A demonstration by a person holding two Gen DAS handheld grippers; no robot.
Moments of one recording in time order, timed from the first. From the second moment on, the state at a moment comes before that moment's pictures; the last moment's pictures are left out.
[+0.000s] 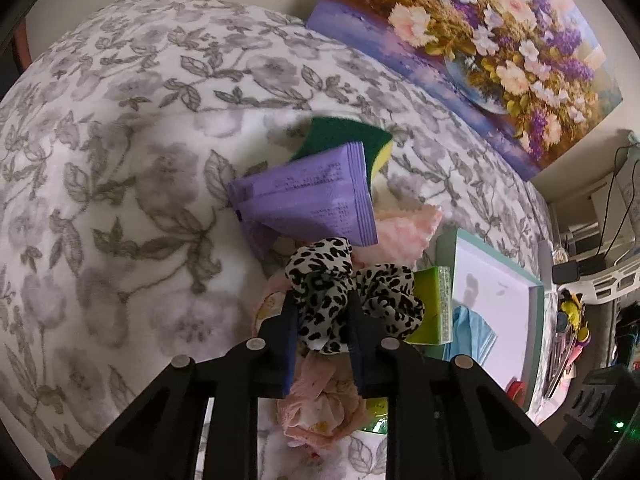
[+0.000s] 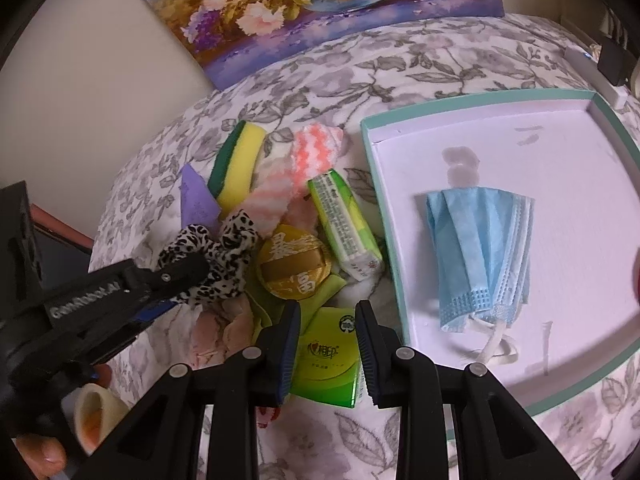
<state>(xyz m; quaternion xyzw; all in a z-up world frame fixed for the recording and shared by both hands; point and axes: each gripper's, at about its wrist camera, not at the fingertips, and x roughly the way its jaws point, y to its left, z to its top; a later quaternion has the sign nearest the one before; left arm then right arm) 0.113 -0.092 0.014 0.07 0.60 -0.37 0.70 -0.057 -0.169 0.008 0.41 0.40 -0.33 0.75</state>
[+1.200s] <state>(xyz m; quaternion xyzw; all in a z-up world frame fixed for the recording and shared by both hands) 0.159 -0.017 0.014 0.07 0.62 -0.20 0.75 0.014 -0.114 -0.005 0.34 0.45 -0.27 0.78</state>
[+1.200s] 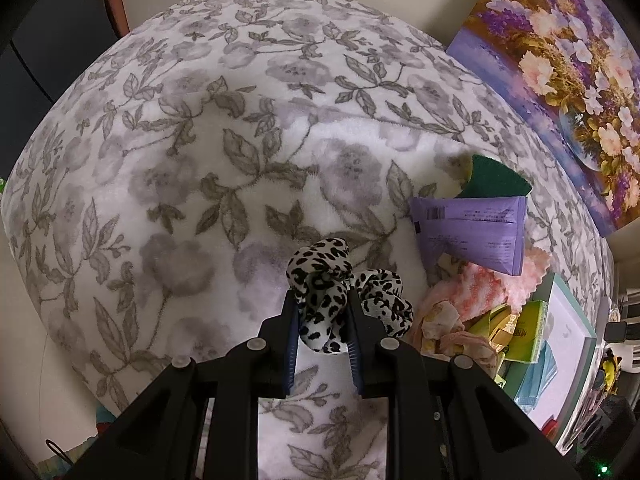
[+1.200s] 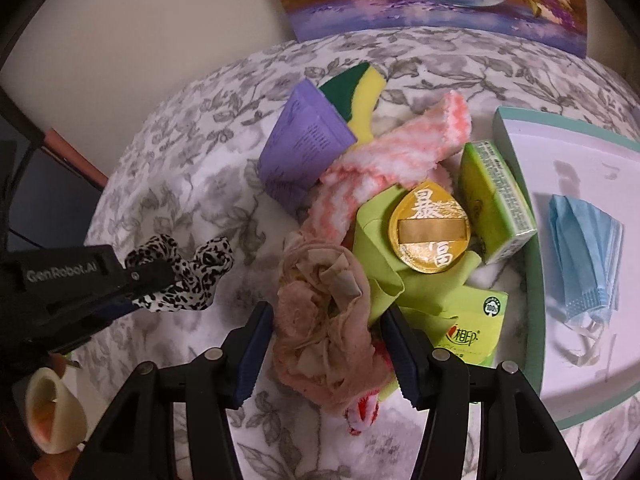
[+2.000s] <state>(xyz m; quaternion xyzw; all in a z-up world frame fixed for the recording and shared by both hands) 0.154 -0.017 0.026 0.07 0.61 -0.21 0.76 0.001 -0.116 0.028 0.33 0.41 -0.25 0.81</state>
